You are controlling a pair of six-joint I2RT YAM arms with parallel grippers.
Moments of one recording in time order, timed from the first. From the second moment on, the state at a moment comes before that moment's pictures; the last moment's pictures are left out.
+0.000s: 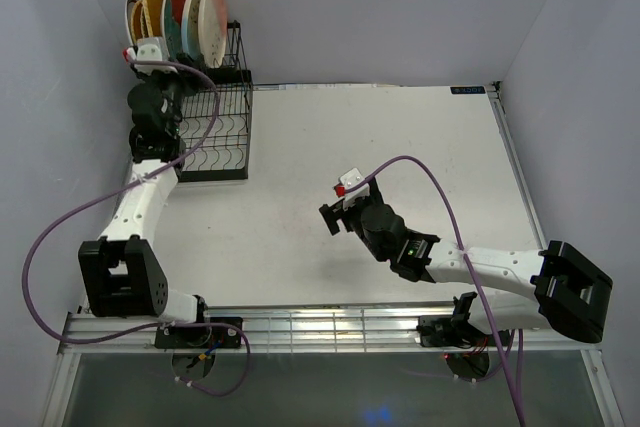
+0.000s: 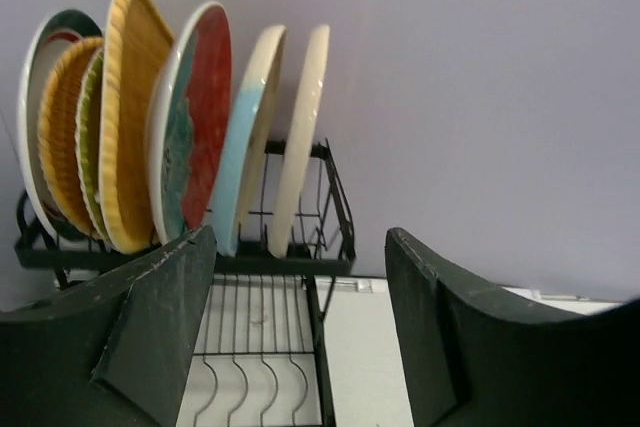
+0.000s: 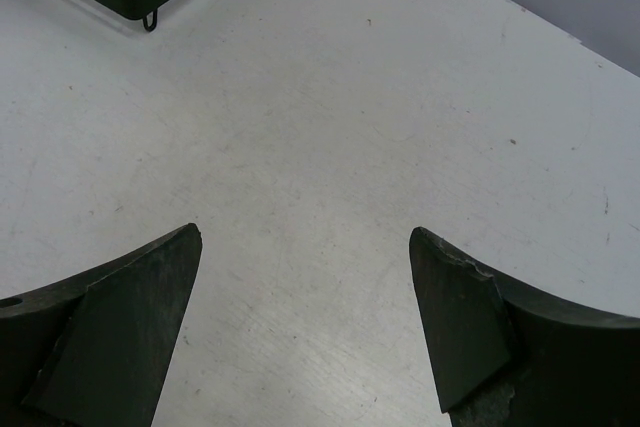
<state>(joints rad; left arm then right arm) 0.02 1.40 1.11 0.52 0.03 -0.16 1.10 1.23 0.59 0.43 0.54 -0.08</state>
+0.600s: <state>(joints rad) 0.04 1.80 1.64 0.32 0.09 -0.07 1.10 1.22 0.59 0.43 0.53 -0.07</state>
